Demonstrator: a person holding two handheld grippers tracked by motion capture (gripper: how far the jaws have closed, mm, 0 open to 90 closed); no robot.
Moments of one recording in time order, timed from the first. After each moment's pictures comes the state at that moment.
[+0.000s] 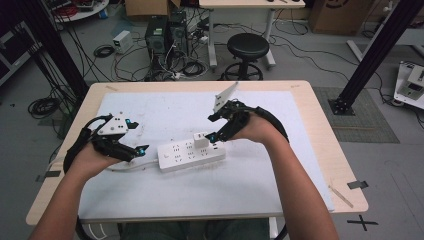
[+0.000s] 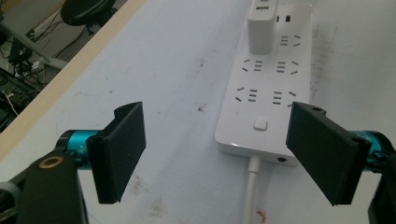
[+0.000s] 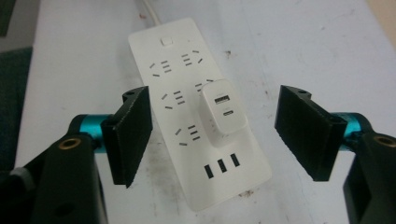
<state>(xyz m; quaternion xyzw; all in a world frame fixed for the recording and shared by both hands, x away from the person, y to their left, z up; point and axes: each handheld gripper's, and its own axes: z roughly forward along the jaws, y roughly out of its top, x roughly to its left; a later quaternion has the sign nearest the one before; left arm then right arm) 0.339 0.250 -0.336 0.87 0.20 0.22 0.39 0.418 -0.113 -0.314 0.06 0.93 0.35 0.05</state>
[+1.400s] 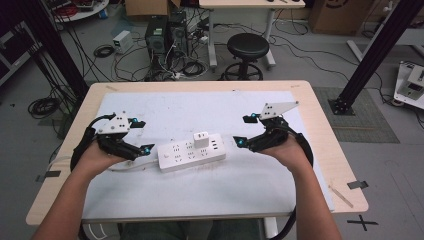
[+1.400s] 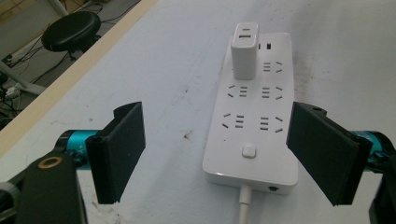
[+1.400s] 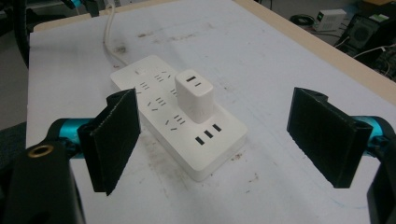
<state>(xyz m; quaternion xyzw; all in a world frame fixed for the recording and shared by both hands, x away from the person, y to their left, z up) 0.350 0.248 -0.345 0.86 0.17 0.20 0.44 0.370 -0.205 -0.331 0.20 0.85 0.48 0.11</state>
